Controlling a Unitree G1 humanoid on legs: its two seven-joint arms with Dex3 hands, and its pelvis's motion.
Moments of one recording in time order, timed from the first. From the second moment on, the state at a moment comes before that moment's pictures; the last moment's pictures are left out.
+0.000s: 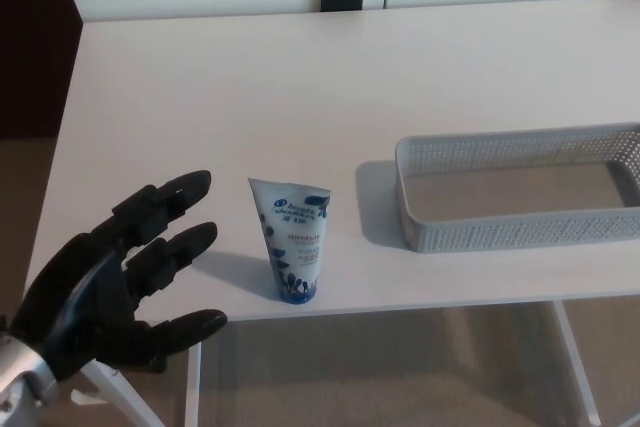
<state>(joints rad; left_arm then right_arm) 0.12 0.43 0.03 -0.18 -0.39 0.22 -0.46 -0.01 -0.41 0.06 1.27 -0.19 -0.28 -0.01</state>
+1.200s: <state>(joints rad) -0.02 0.38 -0.15 -0.06 -0.12 0.11 -0.40 -0.05 -0.40 0.04 1.26 -0.19 -0.28 -0.01</state>
